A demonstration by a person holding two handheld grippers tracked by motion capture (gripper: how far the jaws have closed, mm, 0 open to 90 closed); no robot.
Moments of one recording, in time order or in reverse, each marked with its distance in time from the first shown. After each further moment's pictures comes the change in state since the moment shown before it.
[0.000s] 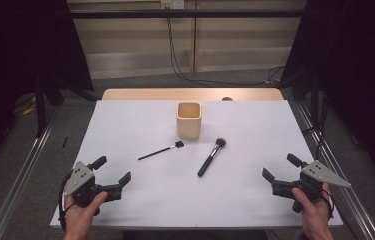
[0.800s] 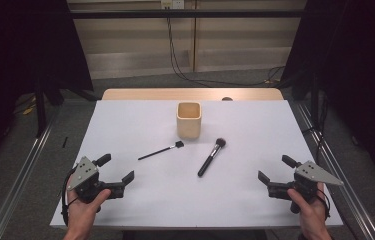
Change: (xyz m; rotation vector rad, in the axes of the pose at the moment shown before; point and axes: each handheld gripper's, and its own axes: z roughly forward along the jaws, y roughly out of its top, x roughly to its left) left arm -0.002 0.012 0.011 0.049 -0.060 0.029; right arm 0.006 -0.002 0.005 0.047 0.026 -0.034
